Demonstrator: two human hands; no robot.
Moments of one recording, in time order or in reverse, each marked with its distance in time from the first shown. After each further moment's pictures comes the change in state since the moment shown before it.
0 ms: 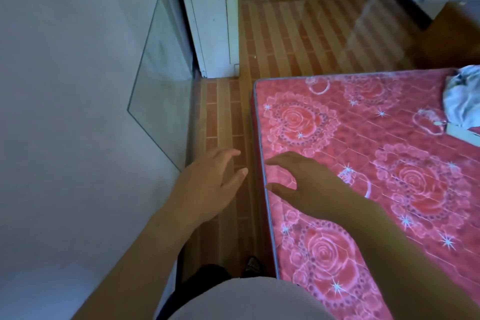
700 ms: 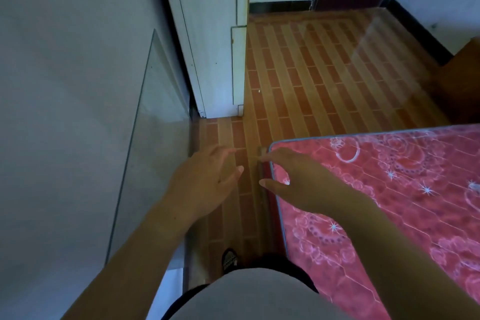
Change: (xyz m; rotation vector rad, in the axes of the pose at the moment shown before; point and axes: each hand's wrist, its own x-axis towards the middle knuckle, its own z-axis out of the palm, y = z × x) left_hand 0.411 -0.121 -0.157 0.031 -0.019 0.046; right_hand 0.426 0.028 -0.138 0.030 0.022 0.008
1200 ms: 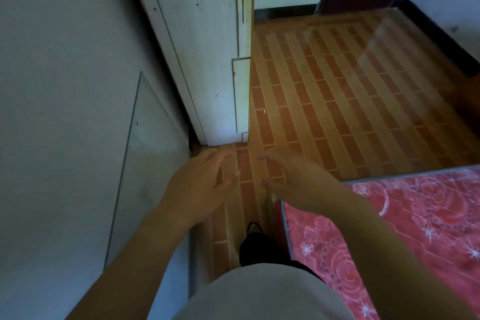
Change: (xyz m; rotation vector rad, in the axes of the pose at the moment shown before) left_hand 0.254 -0.050 -0.077 -0.038 0.020 0.033; right_hand 0.253 0.065 -0.094 0.091 -0.016 0.026
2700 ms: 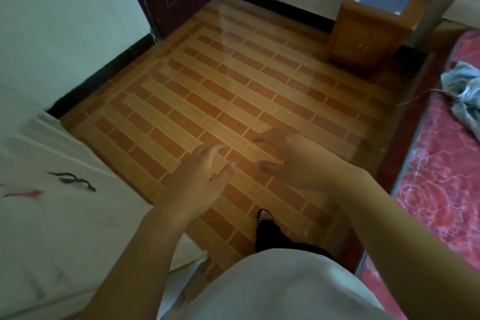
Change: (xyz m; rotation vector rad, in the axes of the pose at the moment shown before) left_hand 0.712 0.177 0.003 0.046 -0.464 0.507; right_hand 0.352 0.328 -0.361 0.107 0.393 0.623
